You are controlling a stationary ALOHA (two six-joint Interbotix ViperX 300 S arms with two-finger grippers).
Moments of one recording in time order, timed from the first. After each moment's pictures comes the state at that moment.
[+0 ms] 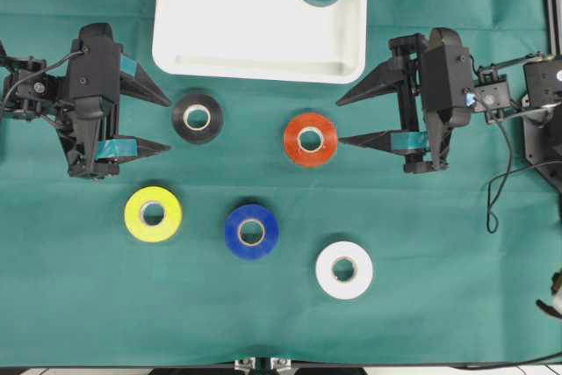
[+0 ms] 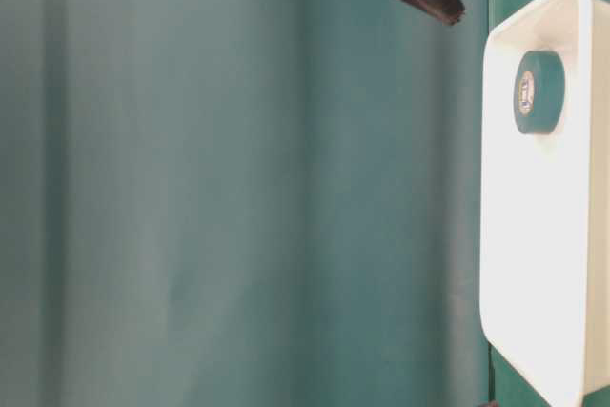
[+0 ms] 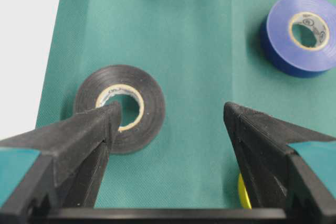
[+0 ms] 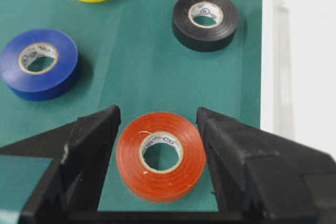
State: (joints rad) left arm -0.04 -0.37 0.99 -0.03 0.04 -0.08; right arm -0.03 -0.34 1.03 -0.42 -0.28 0.50
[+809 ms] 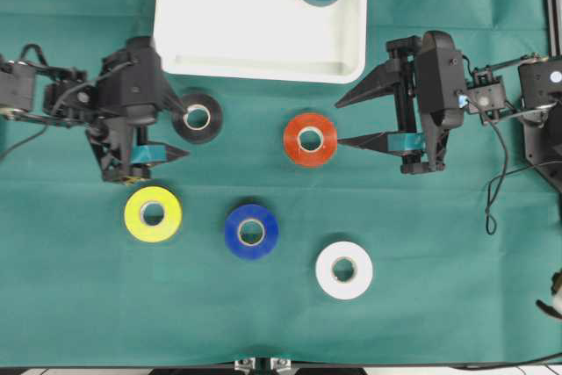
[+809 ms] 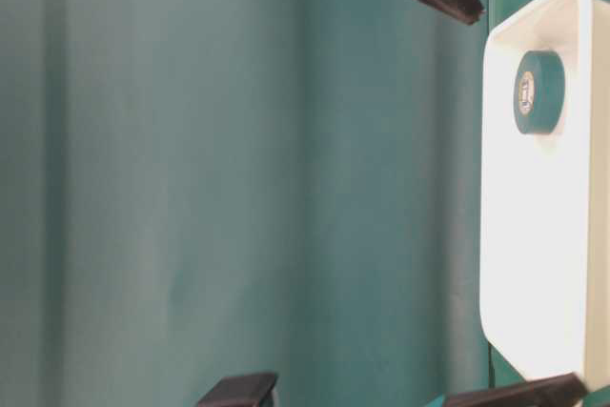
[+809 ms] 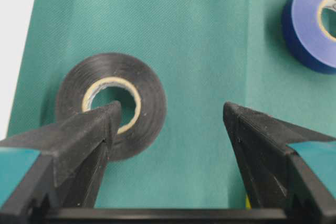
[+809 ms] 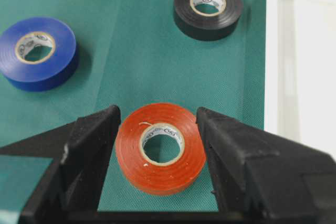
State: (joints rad) left arm -0.05 -0.15 0.90 -0.03 0.04 -0.12; right arm -0.03 -0.31 1.03 -0.42 -0.28 0.50
